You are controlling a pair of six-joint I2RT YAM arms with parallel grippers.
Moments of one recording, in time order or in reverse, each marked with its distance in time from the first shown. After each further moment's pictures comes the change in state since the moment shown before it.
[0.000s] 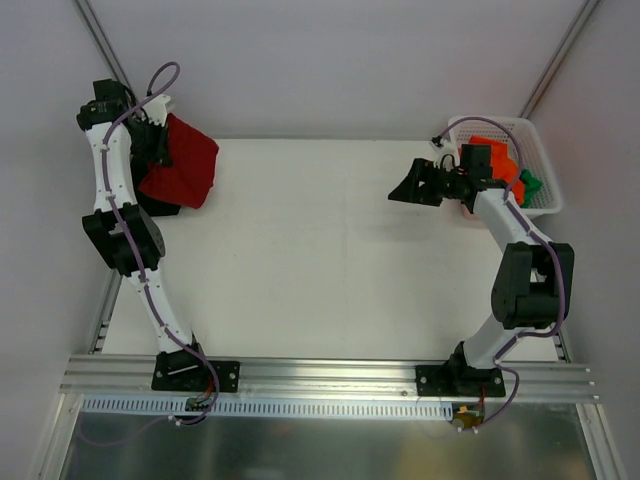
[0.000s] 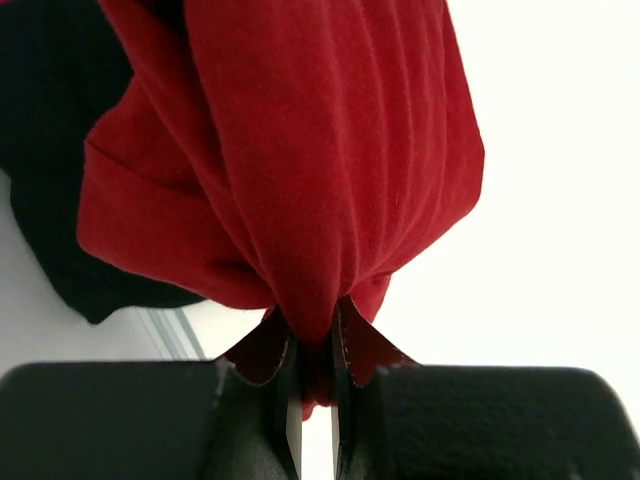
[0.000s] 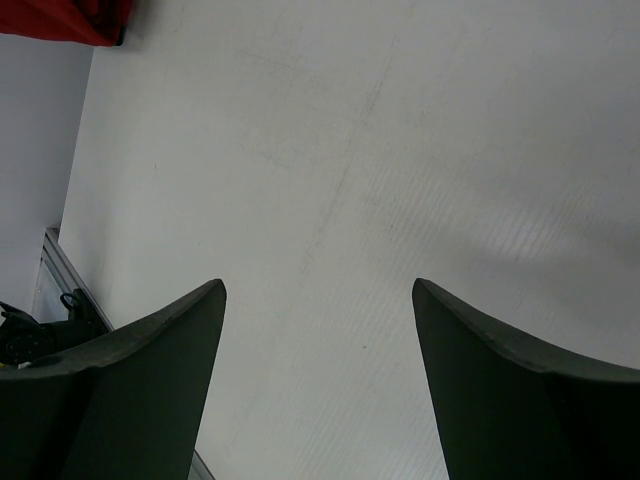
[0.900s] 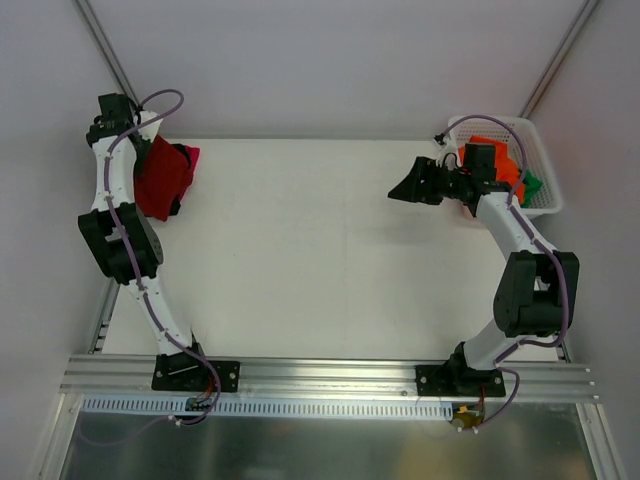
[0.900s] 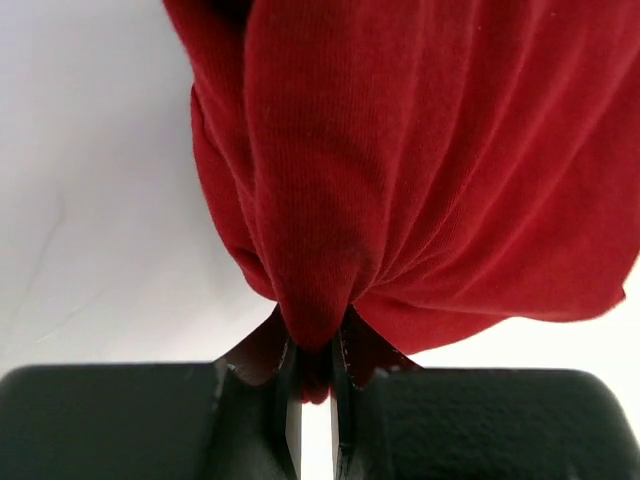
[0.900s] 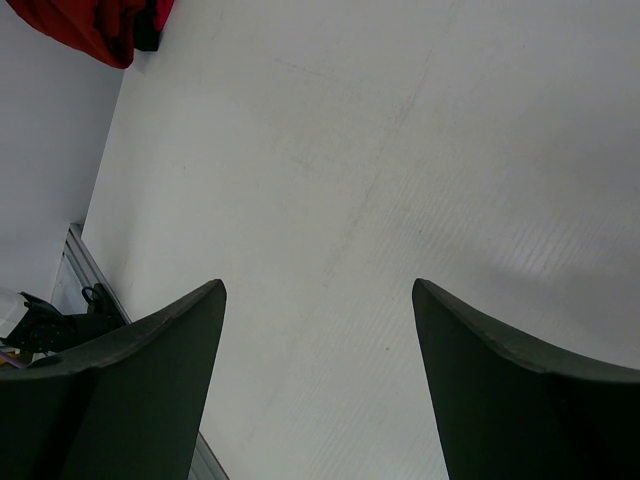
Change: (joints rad) left arm 0.013 -0.089 -0.298 0.319 -0.553 0.115; right arm -0.001 -0.056 -0.024 0.025 -0.043 0.026
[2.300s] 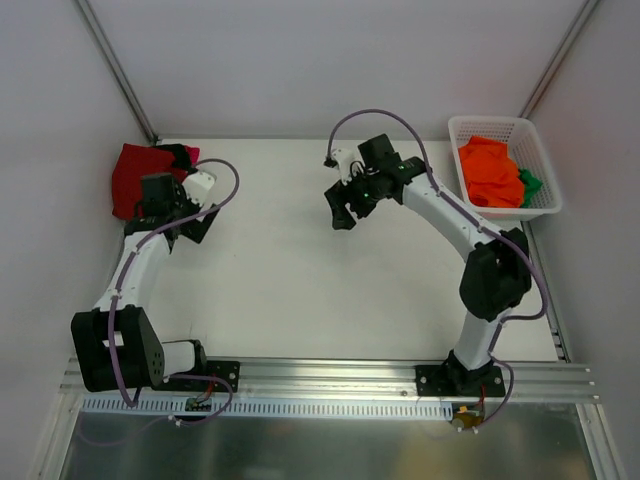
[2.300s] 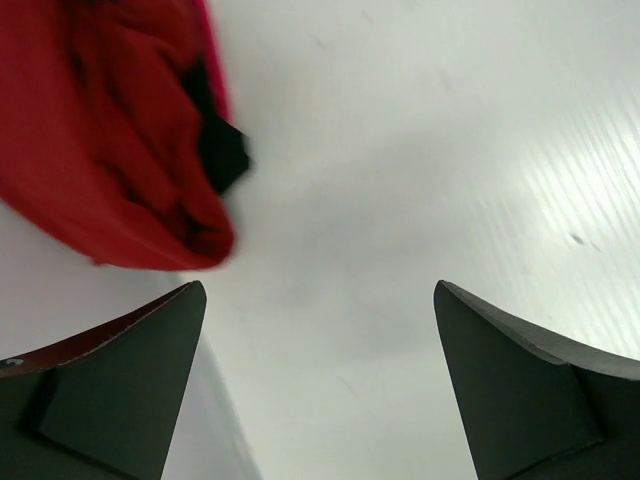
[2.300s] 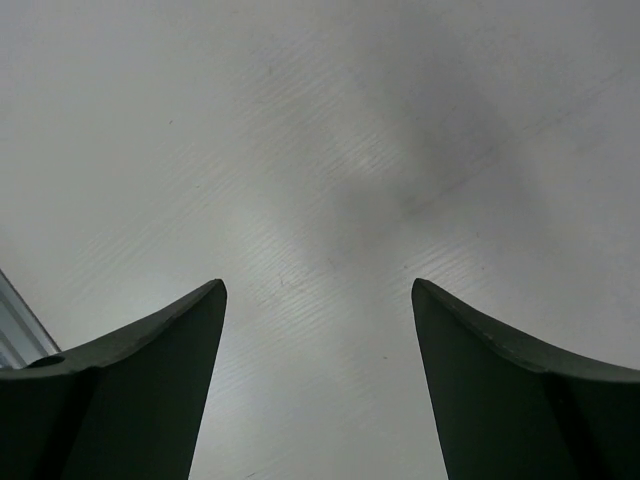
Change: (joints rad) left arm -0.203 -0.797 -1.084 0.558 0.206 0.001; right arm 0.497 0.166 0.336 -0.407 0.438 -0.455
